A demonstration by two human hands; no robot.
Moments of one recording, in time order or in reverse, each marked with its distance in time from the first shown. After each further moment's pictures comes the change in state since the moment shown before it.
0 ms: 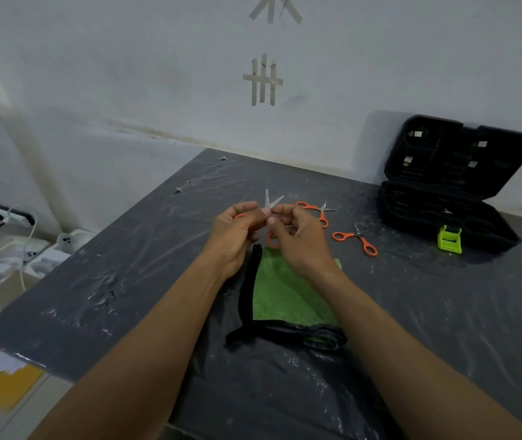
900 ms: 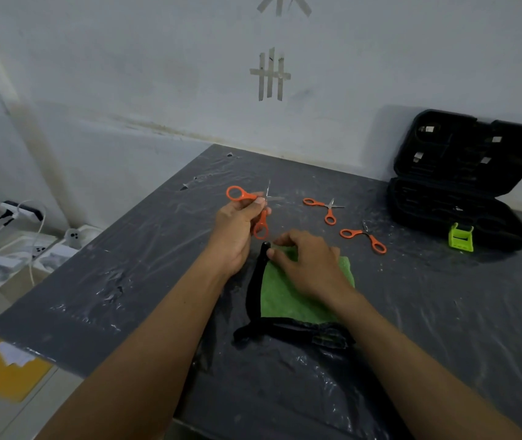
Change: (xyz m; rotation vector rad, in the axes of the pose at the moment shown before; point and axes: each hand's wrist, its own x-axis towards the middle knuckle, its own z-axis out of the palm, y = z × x) left_hand -0.003 0.007 -0.001 0.002 0.021 0.104; right_hand -0.027 0.011 -0.008 -0.742 -0.153 0.029
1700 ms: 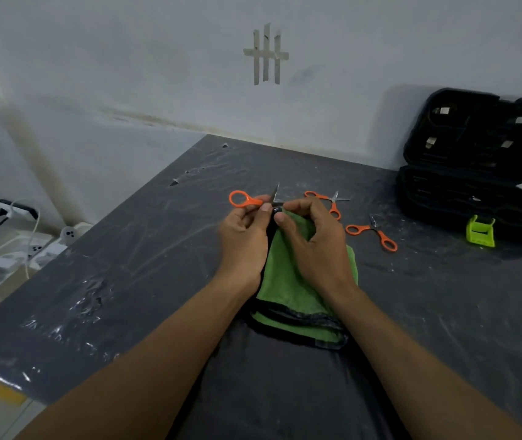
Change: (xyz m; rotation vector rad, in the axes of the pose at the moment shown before) left_hand -0.006 -0.031 0.020 0.001 0.163 0.111; right_hand 0.027 0.010 0.011 0.525 0.398 -0.216
